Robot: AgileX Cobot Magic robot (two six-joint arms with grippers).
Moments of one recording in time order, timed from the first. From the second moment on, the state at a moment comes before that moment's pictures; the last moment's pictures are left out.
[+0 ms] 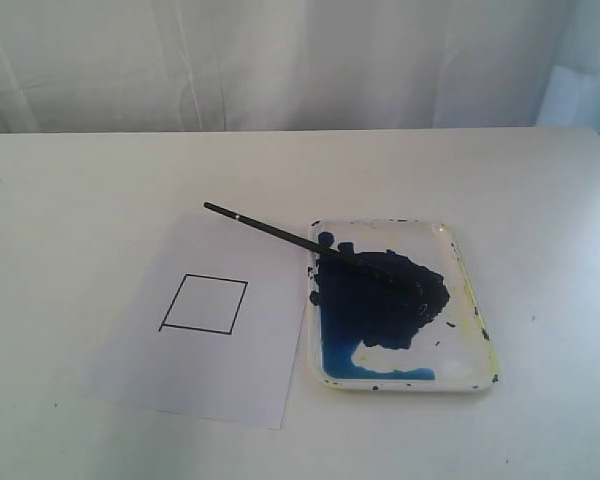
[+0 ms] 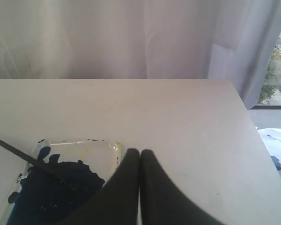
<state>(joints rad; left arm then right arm) 0.01 1.15 -0.89 -0.47 0.98 0.47 0.02 0.60 -0.69 0.10 0.52 -0.04</state>
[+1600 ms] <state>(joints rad) -0.24 1.90 -1.40 -0.51 0.75 0.73 0.13 1.33 -0.98 0.36 0.56 -0.64</state>
